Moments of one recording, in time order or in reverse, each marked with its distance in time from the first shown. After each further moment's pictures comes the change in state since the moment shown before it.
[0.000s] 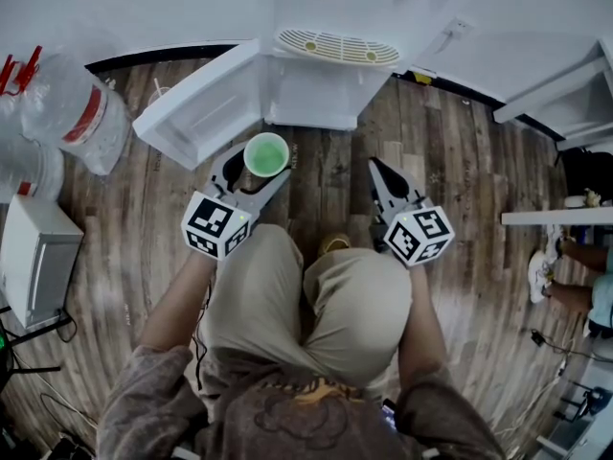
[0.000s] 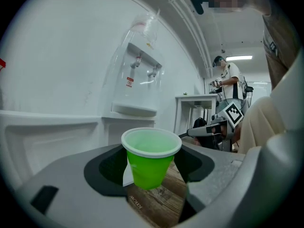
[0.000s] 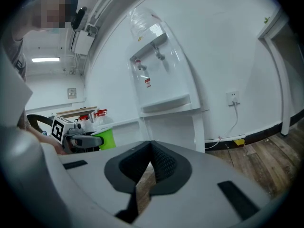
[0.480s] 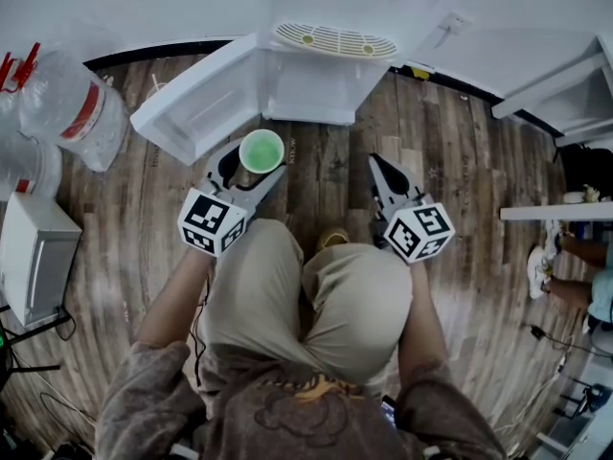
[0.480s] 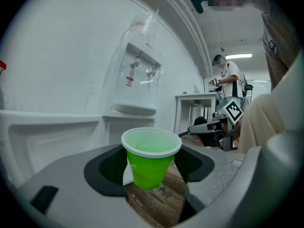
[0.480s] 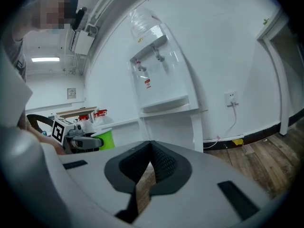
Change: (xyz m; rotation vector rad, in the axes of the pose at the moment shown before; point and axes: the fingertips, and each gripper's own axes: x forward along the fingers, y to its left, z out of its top) left arm -0.006 -0.001 -0.005 0.012 0.007 0.006; right arm -0.009 0.001 0.000 0.002 -0.005 -0.005
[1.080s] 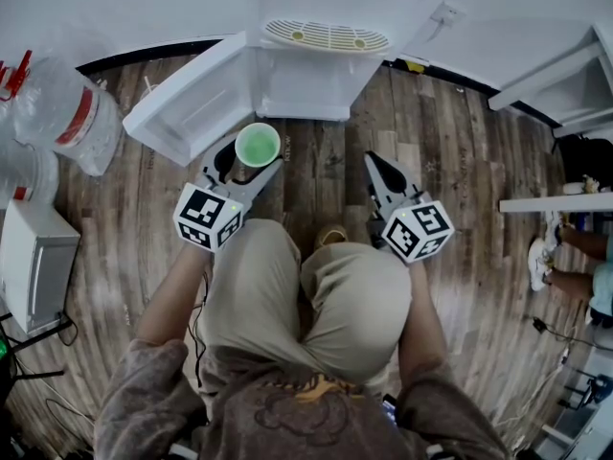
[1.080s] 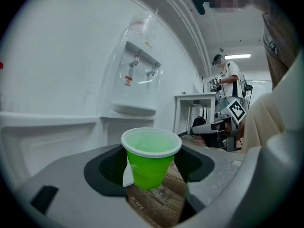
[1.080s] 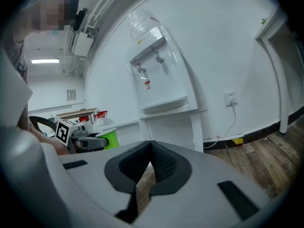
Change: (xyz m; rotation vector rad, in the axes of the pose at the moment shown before) left arm 0.011 0.000 0.003 0.007 -0.005 -0.017; right arm -0.006 0.002 0.001 0.008 -0.009 0.002
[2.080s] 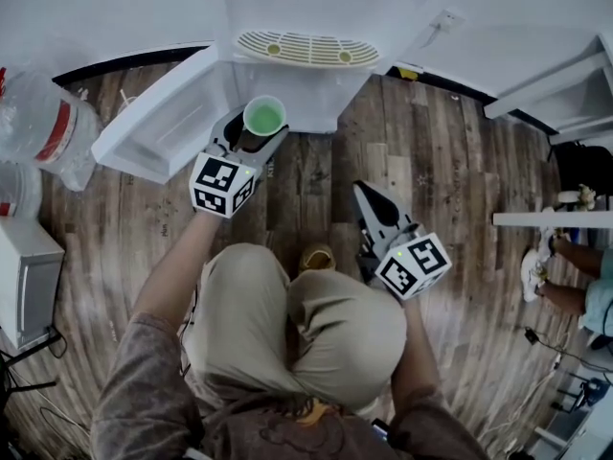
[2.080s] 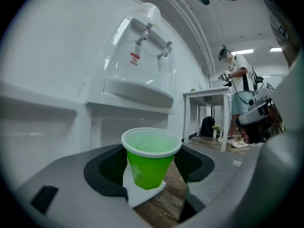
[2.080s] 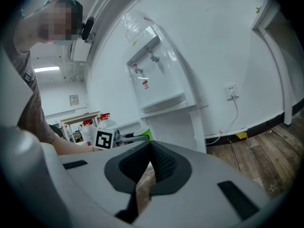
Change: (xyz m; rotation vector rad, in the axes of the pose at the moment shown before) left arm 0.125 0.051 -0.017 0.011 -0.044 0.059; right arm -0.003 -0.011 -0.004 0.057 0.008 0.053
